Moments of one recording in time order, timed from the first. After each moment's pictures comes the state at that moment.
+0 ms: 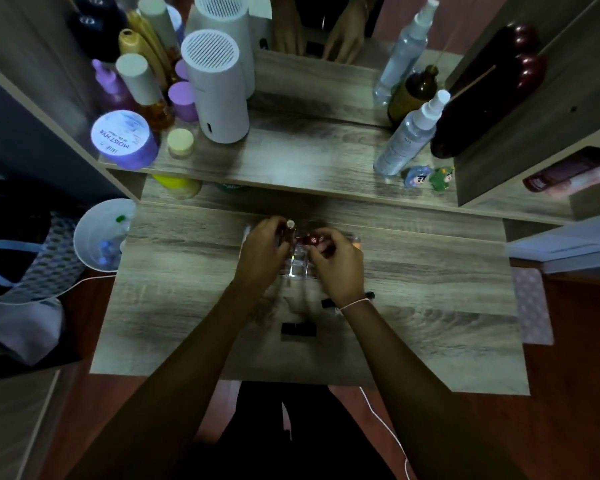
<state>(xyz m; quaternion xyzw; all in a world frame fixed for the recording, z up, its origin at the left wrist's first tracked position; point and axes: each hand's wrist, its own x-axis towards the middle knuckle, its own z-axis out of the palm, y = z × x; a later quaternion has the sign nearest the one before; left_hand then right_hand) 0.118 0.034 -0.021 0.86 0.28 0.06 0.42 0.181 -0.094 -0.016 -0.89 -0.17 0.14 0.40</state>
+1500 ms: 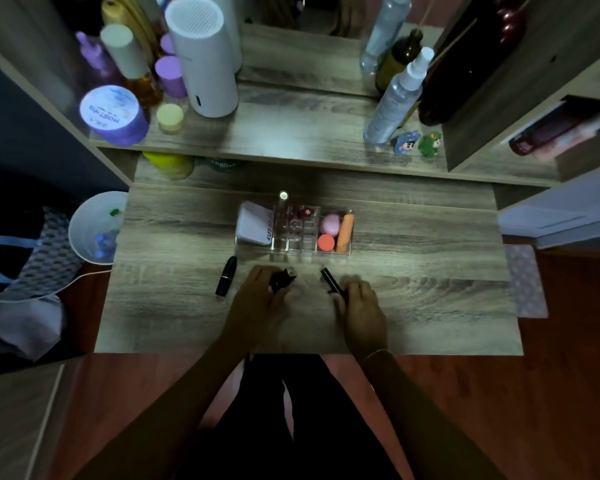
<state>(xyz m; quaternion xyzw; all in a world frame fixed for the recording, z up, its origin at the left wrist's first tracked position) 0.014 -0.016 -0.052 0.87 0.23 0.03 0.44 0.096 -0.201 -0.061 -0.96 -0.19 0.12 0.17</state>
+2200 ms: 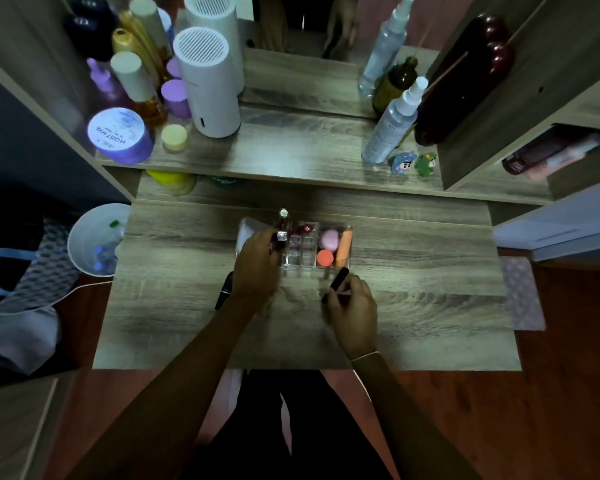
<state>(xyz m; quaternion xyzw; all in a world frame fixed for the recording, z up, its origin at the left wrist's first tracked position) 0.087 0.013 -0.028 0.85 0.28 0.11 0.43 0.110 -0.169 -0.036 -0.93 -0.09 0.10 0.35</state>
